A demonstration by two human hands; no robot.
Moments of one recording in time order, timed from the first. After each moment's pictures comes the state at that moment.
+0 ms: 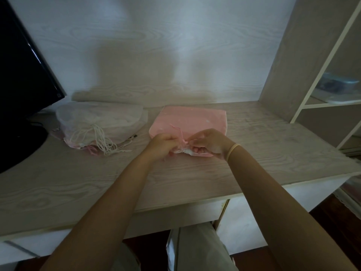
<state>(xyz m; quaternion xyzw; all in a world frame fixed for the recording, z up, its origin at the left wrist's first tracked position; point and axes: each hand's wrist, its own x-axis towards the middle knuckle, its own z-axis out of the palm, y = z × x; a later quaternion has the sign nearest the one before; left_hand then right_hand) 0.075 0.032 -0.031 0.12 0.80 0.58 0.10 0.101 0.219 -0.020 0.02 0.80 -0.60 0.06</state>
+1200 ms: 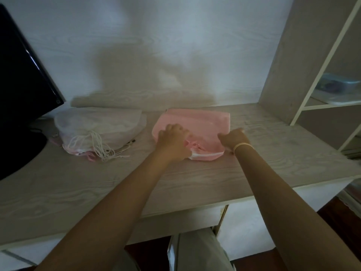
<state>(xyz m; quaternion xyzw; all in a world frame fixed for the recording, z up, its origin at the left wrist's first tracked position) 0.061 0.074 -0.013 0.26 0.96 0.08 -0.07 0.084 0.274 -0.020 0.34 0.88 -0.33 -0.03</state>
